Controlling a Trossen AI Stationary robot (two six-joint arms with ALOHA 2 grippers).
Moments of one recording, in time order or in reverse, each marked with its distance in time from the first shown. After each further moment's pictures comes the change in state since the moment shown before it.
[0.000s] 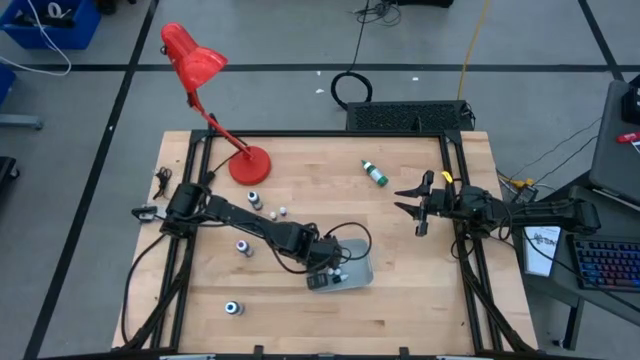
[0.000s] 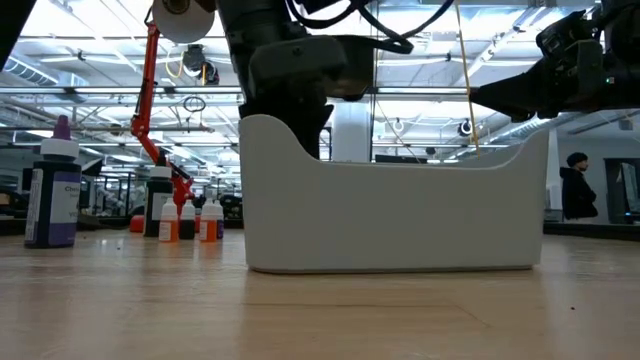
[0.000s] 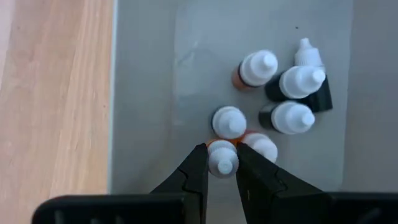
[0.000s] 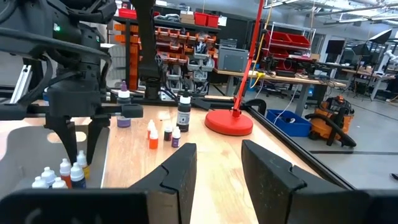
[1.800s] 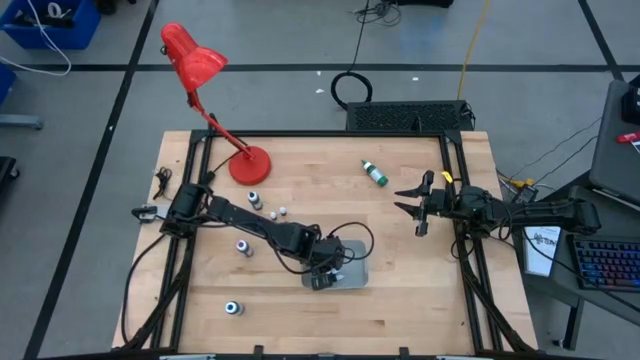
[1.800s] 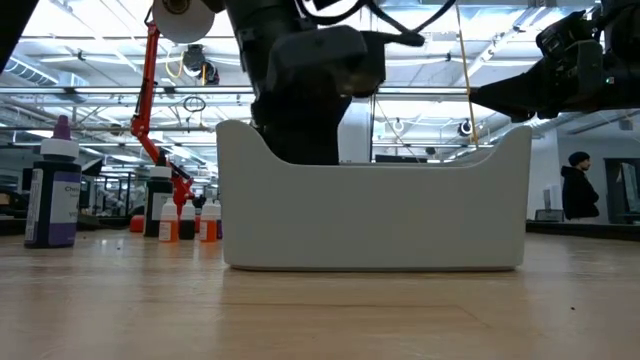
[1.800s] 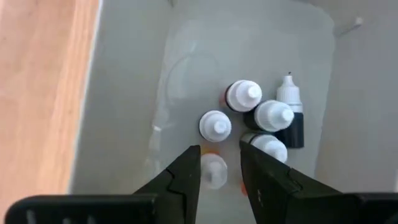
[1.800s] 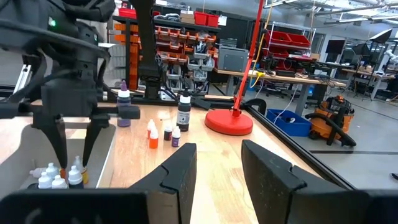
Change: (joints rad) left arm 0.004 0.016 0.033 0.020 0.019 -0.021; right arm 0.000 0.000 0.000 -0.002 0.000 0.000
